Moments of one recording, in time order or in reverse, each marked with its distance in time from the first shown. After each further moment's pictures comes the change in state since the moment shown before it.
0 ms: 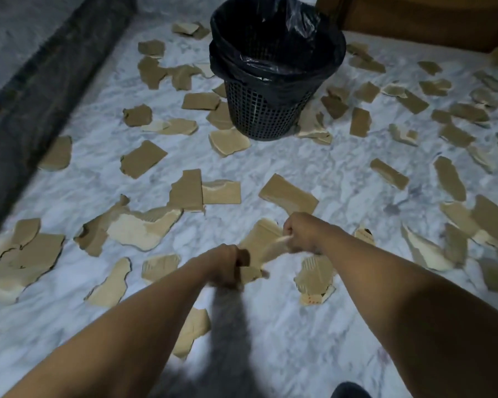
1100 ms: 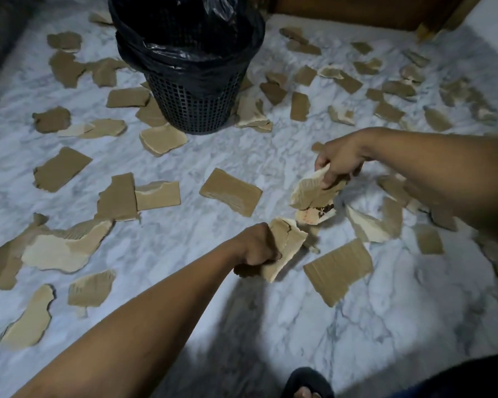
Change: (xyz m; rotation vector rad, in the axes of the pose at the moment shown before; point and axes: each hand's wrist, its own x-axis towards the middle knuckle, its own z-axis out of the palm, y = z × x) left_hand 0.075 0.163 -0.009 -0.299 0.017 0.120; right_hand -0.077 0.126 -0.171 -0.040 -0.139 0.268
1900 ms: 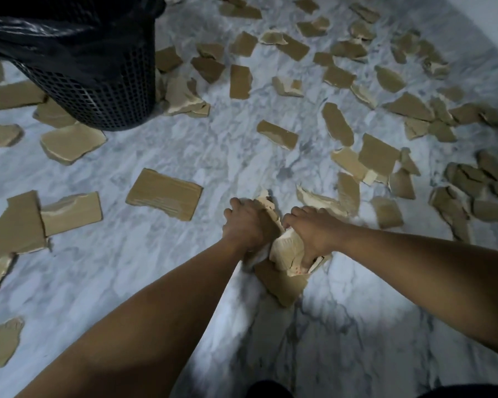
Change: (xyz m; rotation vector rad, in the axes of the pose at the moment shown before) left_hand 0.109 0.074 0.060 0.287 0.192 -0.113; right_hand 0.040 0.112 0.190 -0.190 0.110 -0.163
